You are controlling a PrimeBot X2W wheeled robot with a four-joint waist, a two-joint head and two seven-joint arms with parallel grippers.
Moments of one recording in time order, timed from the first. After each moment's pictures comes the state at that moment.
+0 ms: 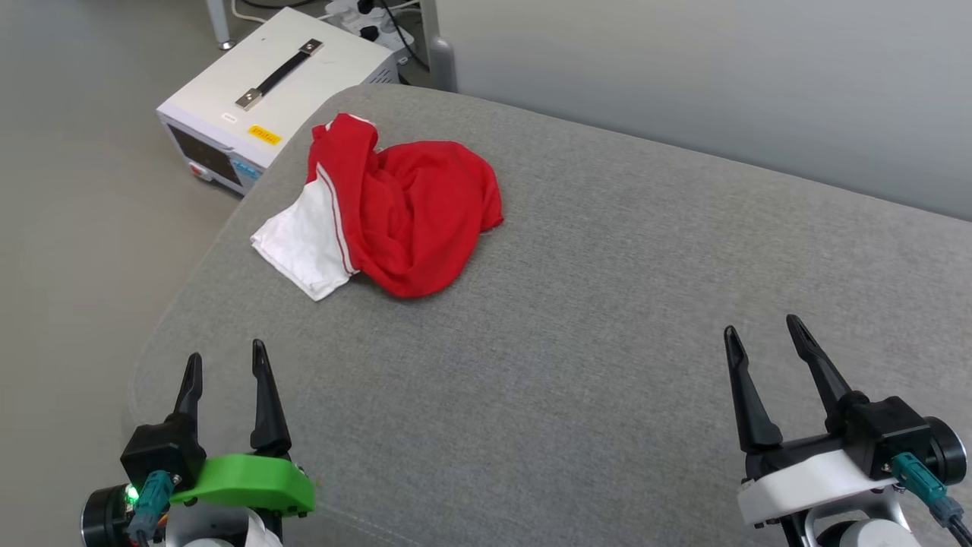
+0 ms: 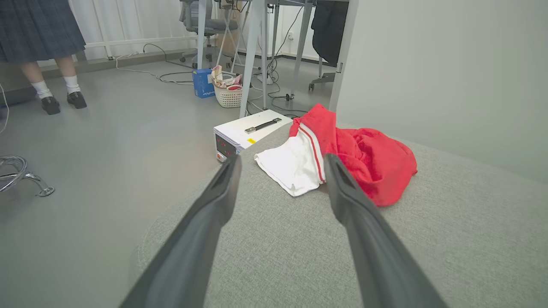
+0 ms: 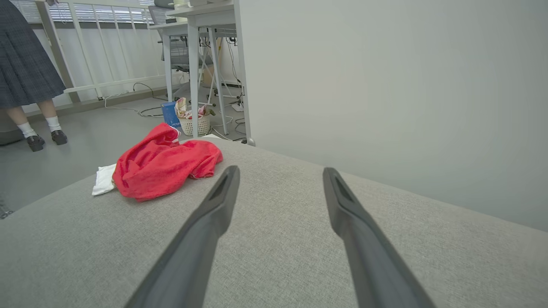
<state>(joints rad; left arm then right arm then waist) 0.02 0.05 0.05 0.03 -0.17 0.05 -0.20 0.04 -0.05 0.05 -0.06 0.07 0.13 -0.21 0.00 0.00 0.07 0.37</state>
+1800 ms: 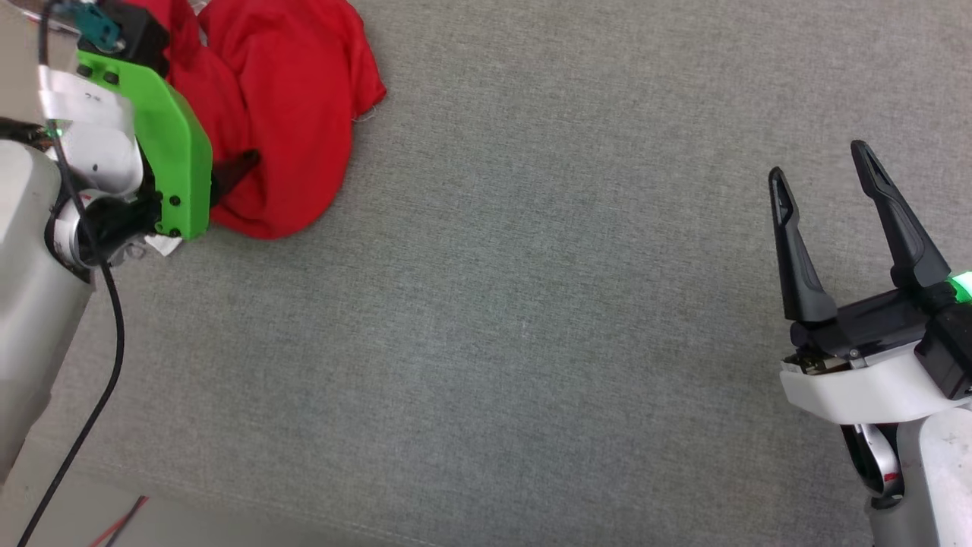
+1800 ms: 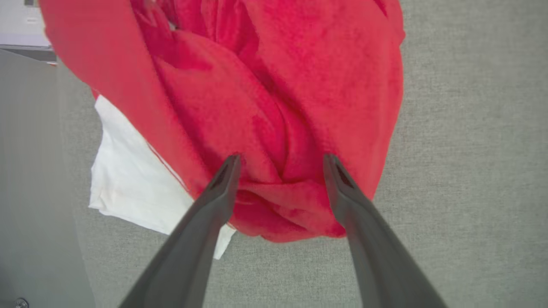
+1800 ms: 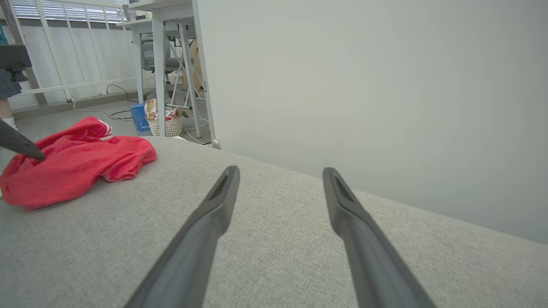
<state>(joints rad) -0.96 0.66 -0.63 0.41 -0.90 -0.13 0.72 -0.20 -0.18 0.09 -0.23 0.06 0.13 -0.26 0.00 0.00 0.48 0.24</state>
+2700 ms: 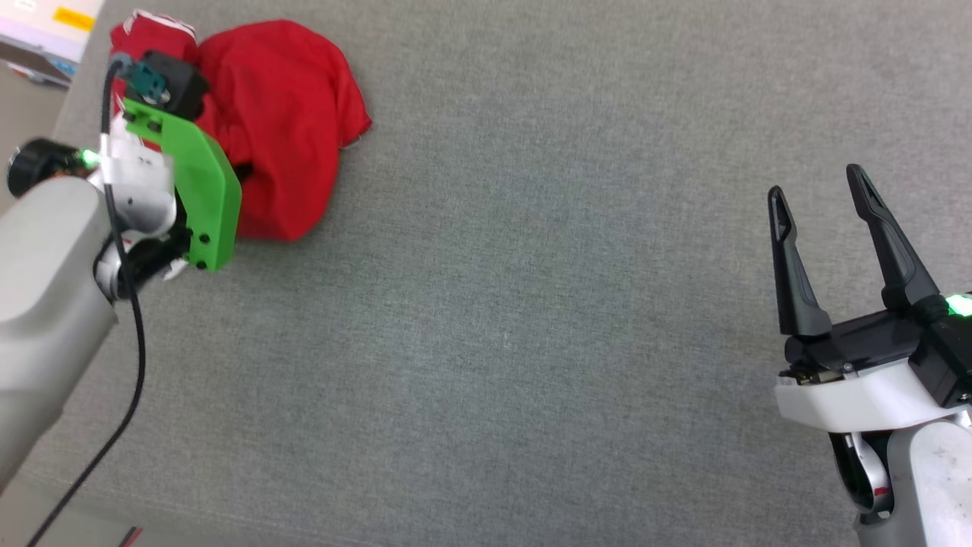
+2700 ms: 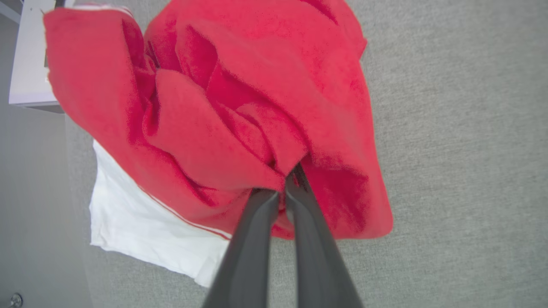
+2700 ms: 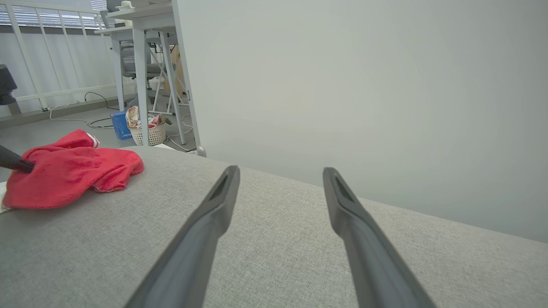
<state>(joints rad) -1.01 0.68 -0.92 0.52 -0.95 -0.13 0.45 -0.17 -0.14 0.07 -0.20 0.07 0.13 -0.26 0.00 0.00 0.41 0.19</state>
